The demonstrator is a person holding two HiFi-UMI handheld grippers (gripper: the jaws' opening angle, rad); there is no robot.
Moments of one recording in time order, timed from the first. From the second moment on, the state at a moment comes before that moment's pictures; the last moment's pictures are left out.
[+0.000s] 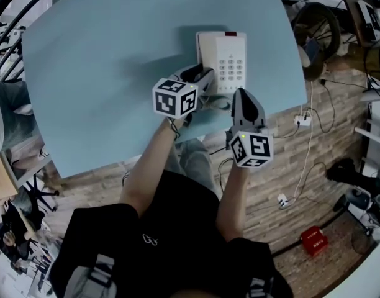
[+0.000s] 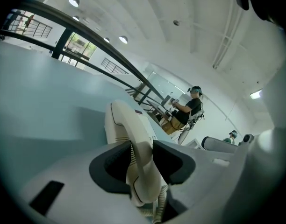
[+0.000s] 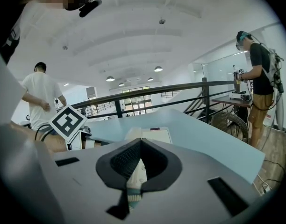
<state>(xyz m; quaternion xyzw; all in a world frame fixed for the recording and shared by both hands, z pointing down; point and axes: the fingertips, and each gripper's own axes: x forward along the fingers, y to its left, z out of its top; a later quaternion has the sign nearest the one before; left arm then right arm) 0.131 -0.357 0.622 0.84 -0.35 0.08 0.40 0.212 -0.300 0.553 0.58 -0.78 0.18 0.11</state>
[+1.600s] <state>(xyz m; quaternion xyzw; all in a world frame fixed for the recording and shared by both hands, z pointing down) 0.108 -0.337 0.436 0.90 -0.37 -0.01 0.23 0.204 -0.297 0.402 0.58 -0.81 0.04 0.02</state>
